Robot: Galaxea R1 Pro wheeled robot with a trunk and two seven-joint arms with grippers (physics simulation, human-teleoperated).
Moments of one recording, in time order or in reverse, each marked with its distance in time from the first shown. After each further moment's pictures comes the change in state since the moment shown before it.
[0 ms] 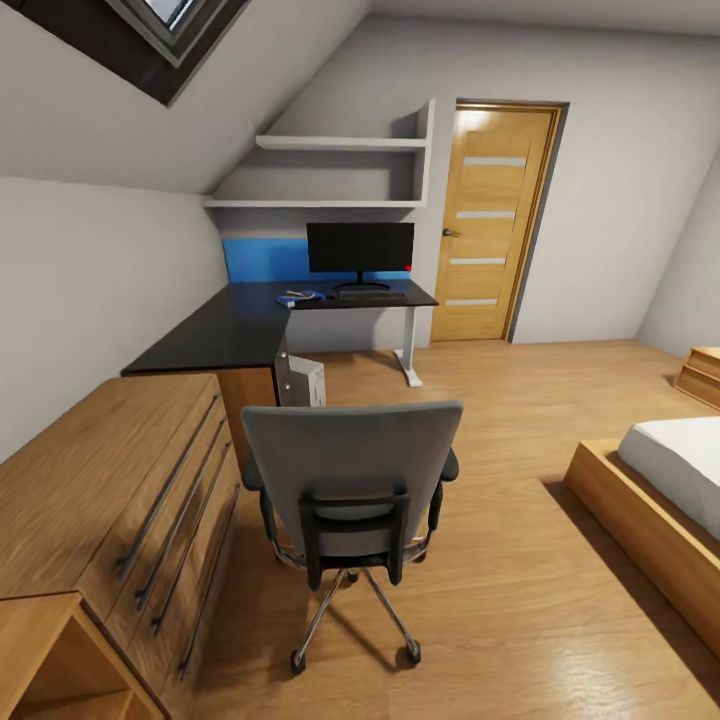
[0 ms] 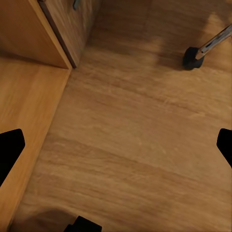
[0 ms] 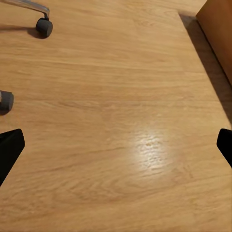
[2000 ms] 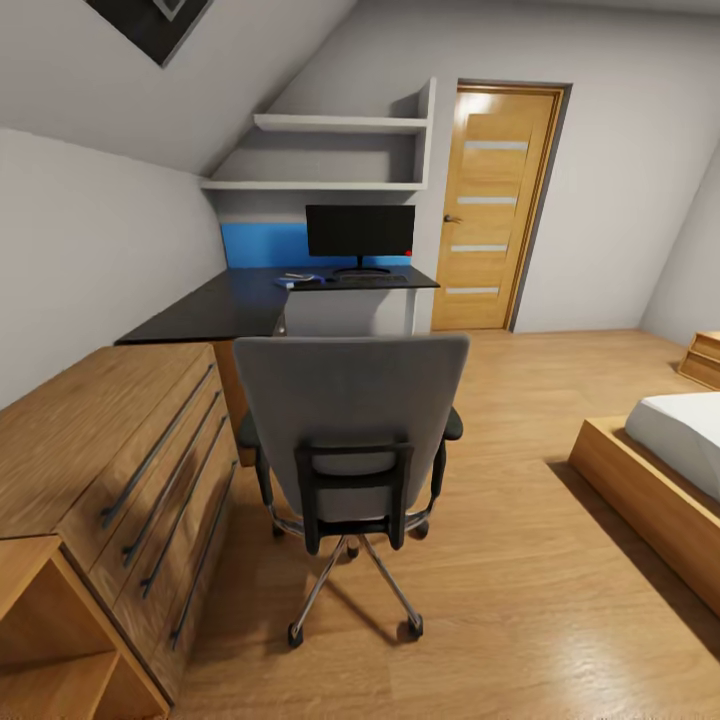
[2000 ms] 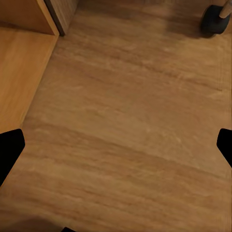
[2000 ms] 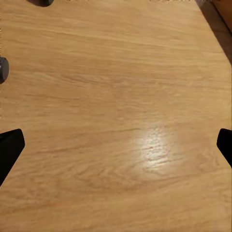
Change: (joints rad) left arm 0.000 -0.002 -0.001 0.000 0.000 0.000 -0.006; right arm 0.000 0.001 0.003 -0.002 -0.002 -0.004 0.000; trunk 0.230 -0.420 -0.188
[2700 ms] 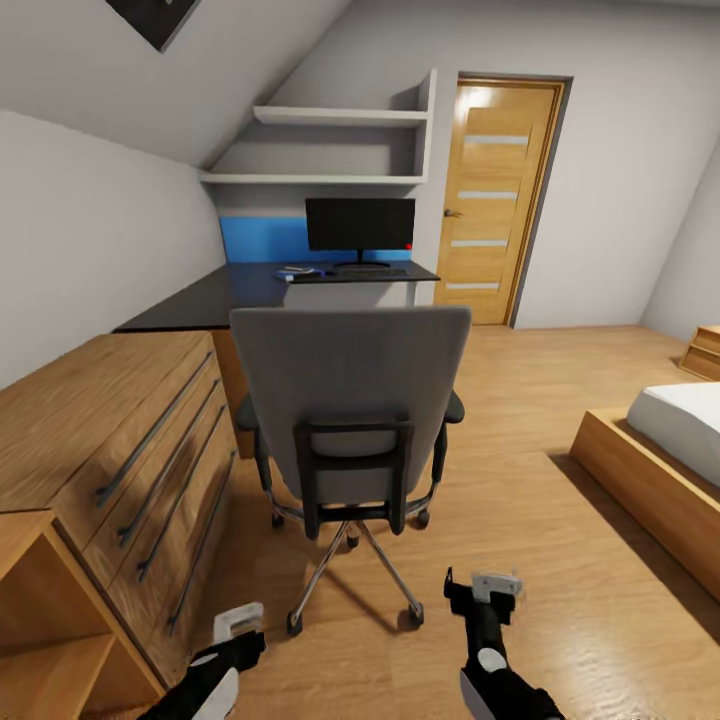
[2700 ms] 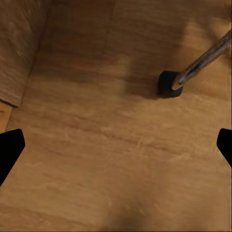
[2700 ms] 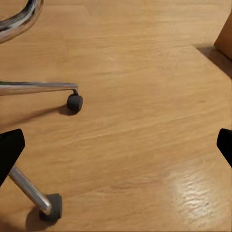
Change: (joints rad) left arm -0.272 0.053 0.000 -0.220 -0.006 0.515 0.069; right arm -0.167 0.121 -0.006 -0.369 -0.135 0.272 0.000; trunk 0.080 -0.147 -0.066
